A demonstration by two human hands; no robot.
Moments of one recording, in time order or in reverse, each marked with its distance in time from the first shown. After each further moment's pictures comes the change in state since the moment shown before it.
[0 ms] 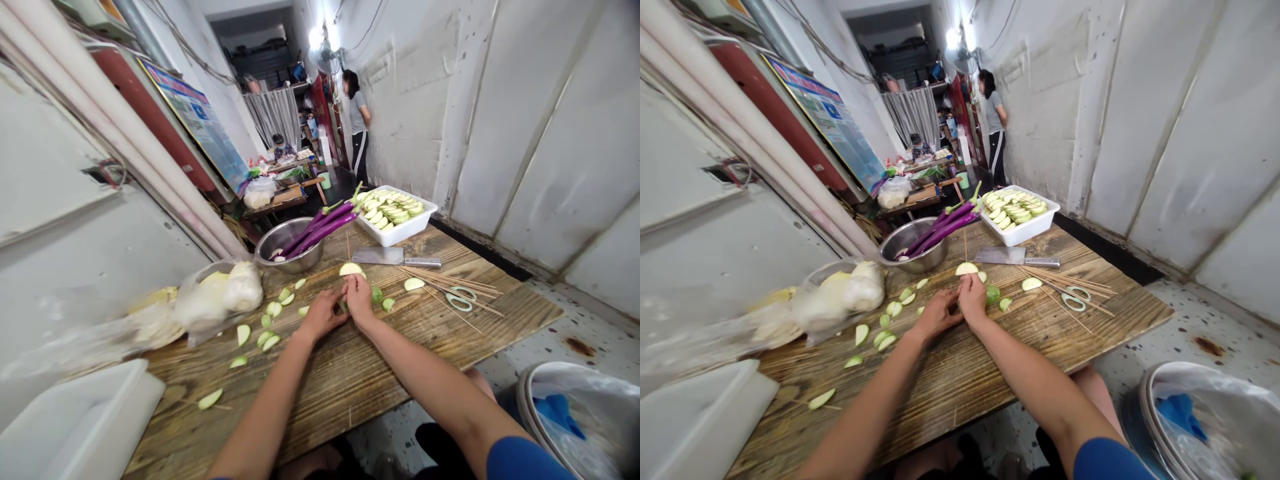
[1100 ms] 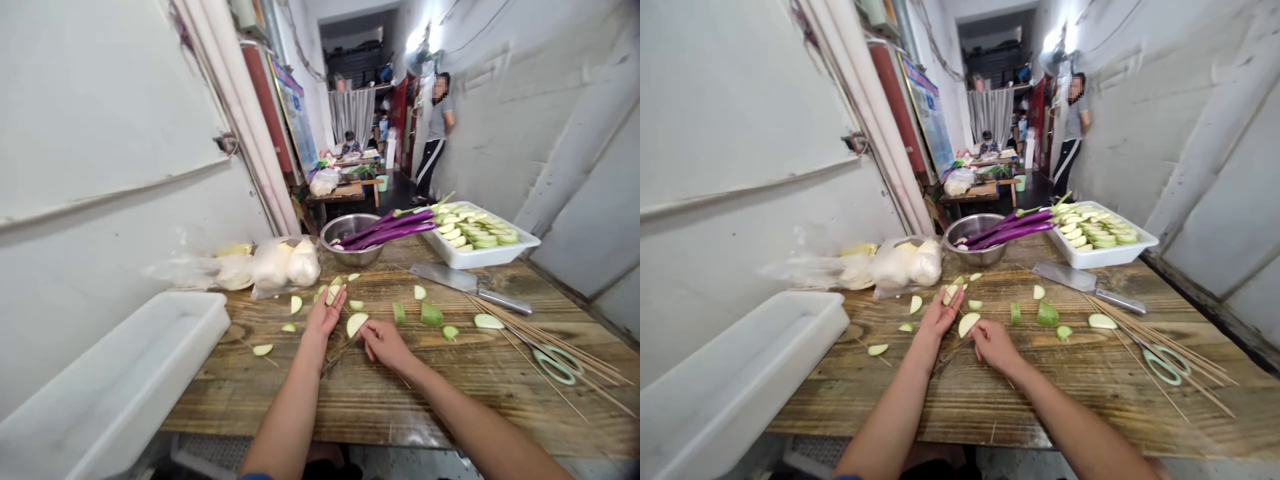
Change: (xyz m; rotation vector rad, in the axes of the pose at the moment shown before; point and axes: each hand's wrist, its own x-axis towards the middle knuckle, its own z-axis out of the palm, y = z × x) left_hand -0.051 -0.045 -0.055 -1.682 0.824 -0.506; right_hand -0.068 -0.021 0.009 -0.128 -0.919 0.093
